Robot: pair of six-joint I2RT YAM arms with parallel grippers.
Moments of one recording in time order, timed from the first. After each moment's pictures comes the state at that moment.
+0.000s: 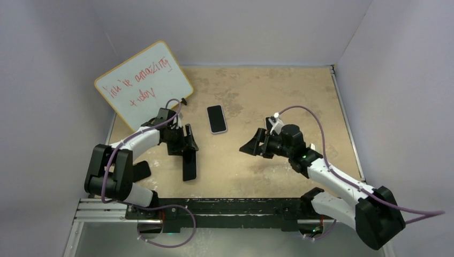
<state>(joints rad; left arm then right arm) -0.20 1.47 0.75 -0.49 0.29 -0.48 0.49 1.01 0.48 -0.01 -0.46 0.79</state>
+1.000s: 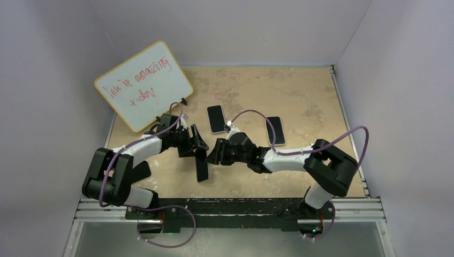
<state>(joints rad) -0.27 1.42 0.62 -0.20 0.50 -0.68 0.99 1.61 0.71 0.36 -0.13 0.98</state>
